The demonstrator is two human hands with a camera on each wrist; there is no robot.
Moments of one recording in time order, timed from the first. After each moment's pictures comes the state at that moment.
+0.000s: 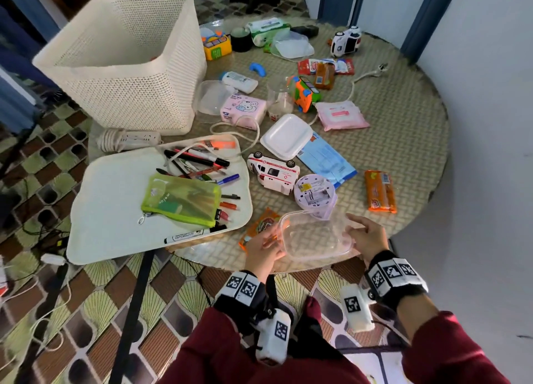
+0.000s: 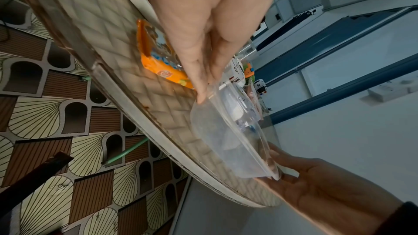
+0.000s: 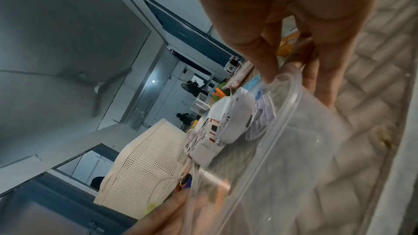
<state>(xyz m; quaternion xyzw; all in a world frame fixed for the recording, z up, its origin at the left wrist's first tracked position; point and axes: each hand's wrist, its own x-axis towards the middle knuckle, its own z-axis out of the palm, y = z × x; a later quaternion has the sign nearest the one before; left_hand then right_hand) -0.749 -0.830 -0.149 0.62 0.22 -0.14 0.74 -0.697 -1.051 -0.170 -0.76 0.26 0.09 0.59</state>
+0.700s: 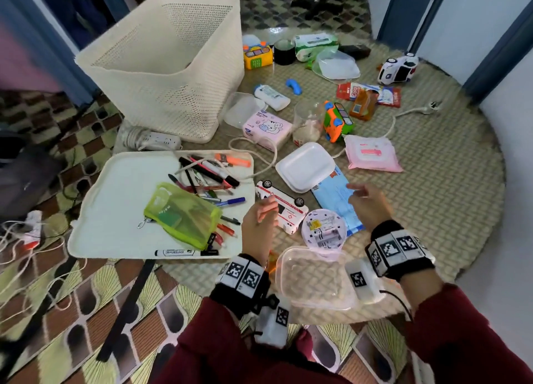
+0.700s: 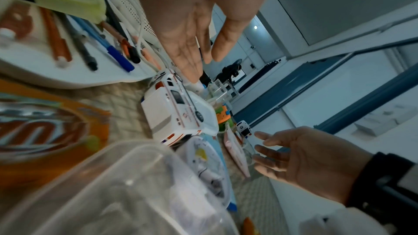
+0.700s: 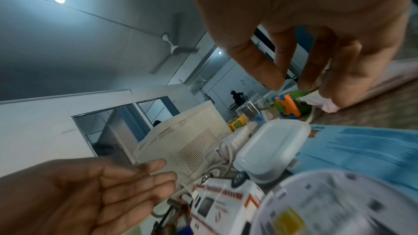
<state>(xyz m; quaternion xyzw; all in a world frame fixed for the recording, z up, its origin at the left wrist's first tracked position) -0.636 -0.852 -0.097 0.63 0.30 0.09 0.71 -0.518 -1.037 -0.111 -0.85 0.08 0.11 0.50</state>
